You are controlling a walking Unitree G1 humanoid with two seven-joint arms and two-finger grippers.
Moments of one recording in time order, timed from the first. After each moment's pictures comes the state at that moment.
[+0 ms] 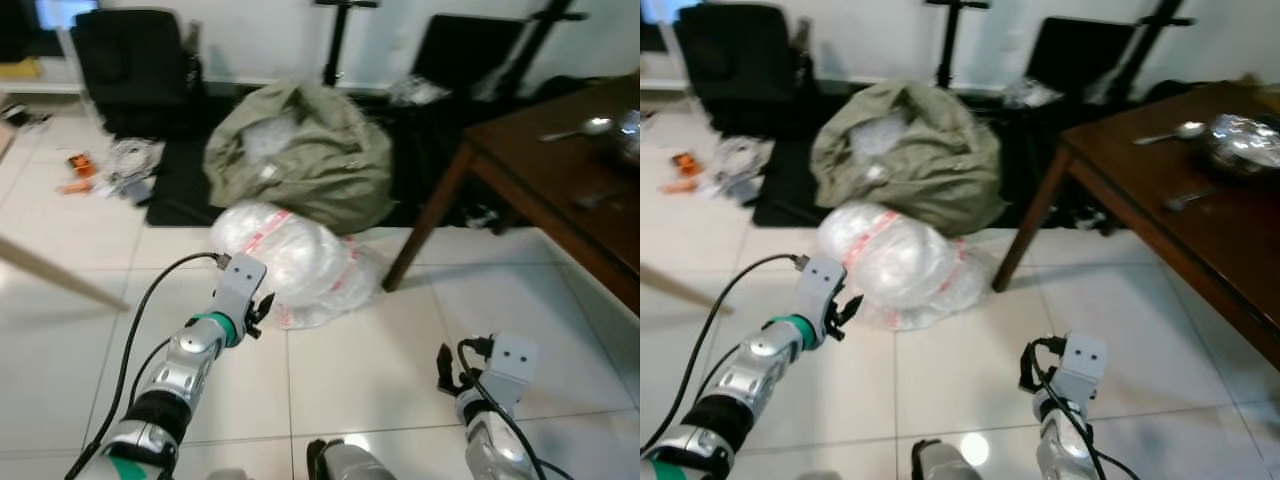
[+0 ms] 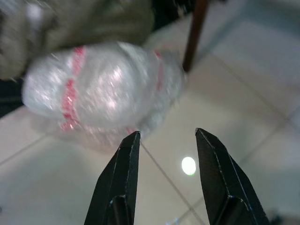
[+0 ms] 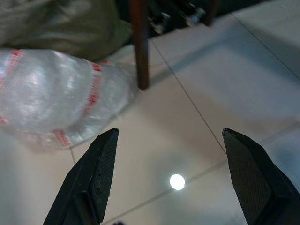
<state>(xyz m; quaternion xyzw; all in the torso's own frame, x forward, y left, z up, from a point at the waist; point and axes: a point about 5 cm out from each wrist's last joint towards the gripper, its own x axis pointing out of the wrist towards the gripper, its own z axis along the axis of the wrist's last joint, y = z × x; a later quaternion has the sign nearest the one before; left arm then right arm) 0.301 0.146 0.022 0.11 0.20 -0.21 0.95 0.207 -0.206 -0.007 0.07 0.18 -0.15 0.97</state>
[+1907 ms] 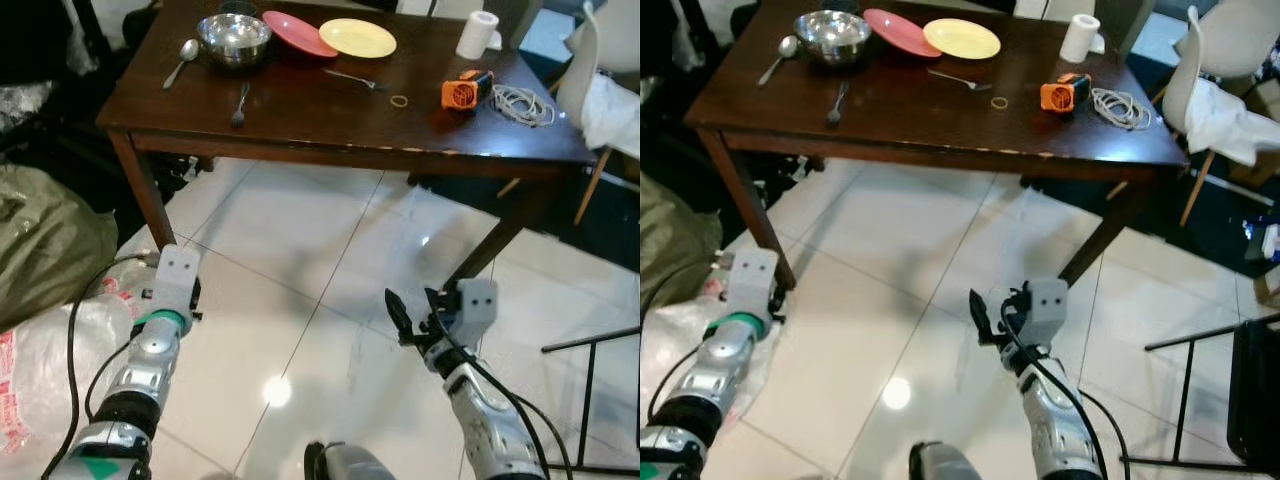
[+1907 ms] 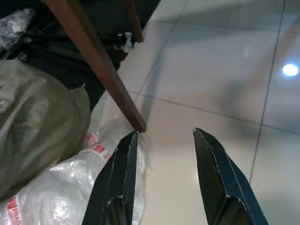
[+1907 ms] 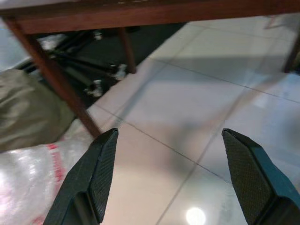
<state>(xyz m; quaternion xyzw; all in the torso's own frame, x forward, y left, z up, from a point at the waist) 0.307 0.209 0.036 0.14 0.15 0.04 0.98 0.257 -0.164 0.049 0.11 0.07 0.12 0.98</state>
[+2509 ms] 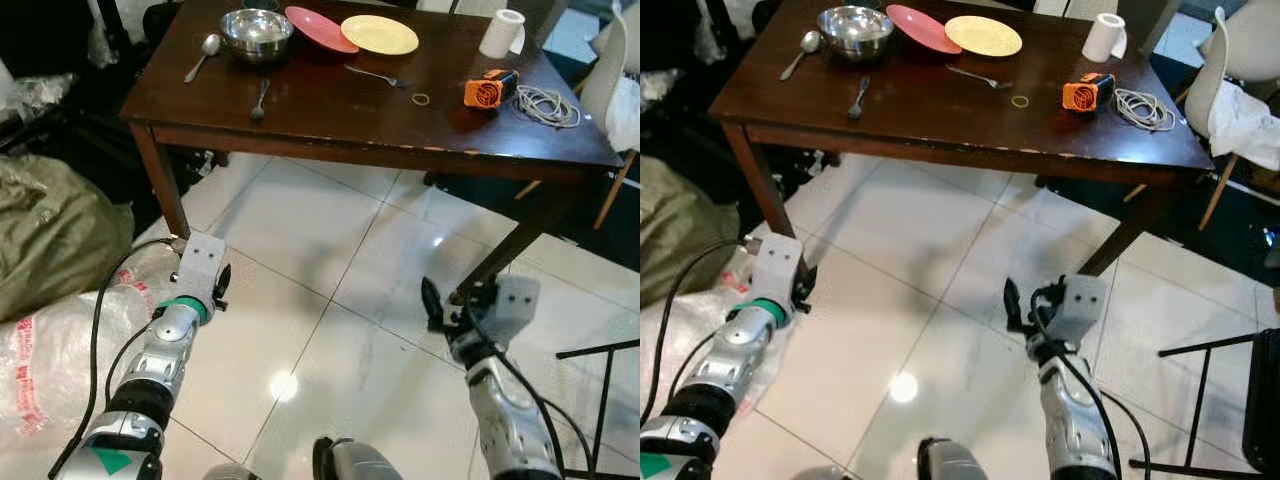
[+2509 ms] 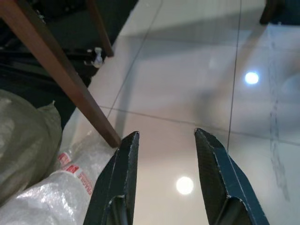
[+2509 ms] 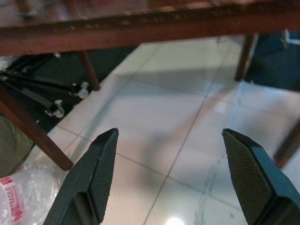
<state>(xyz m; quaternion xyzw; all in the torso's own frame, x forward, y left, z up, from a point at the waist) 0.318 0.185 0.050 0.12 0.12 -0.05 0.98 0.274 -0.195 0.066 0.10 0.03 0.01 0.99</state>
